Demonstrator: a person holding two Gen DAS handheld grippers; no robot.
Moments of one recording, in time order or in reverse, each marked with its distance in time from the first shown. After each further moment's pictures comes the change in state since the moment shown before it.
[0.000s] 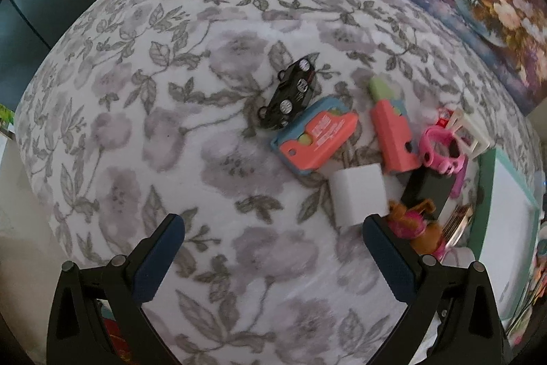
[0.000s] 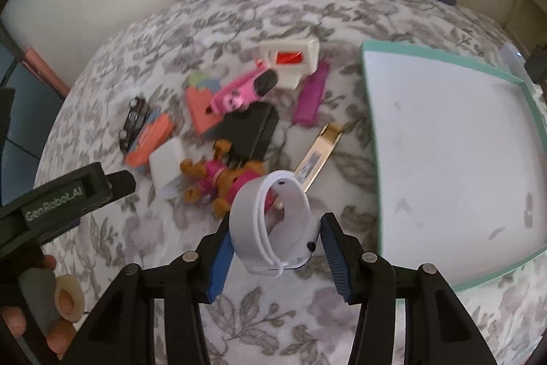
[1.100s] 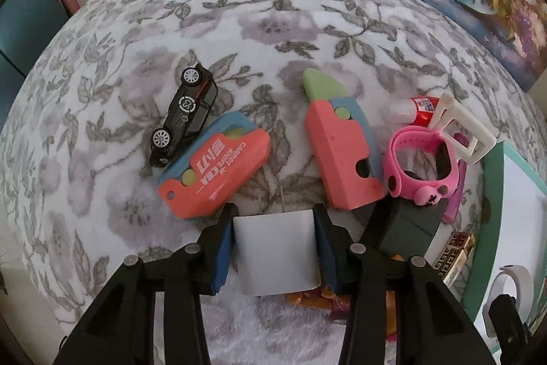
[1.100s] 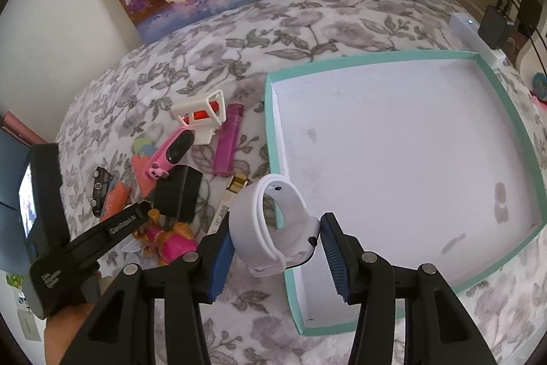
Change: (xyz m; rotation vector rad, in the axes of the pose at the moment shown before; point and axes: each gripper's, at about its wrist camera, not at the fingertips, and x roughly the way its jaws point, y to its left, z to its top) left arm 0.047 -0.067 0.012 0.114 -0.027 0.002; right arm -0.014 -0.068 0.024 0.191 -0.049 -0.041
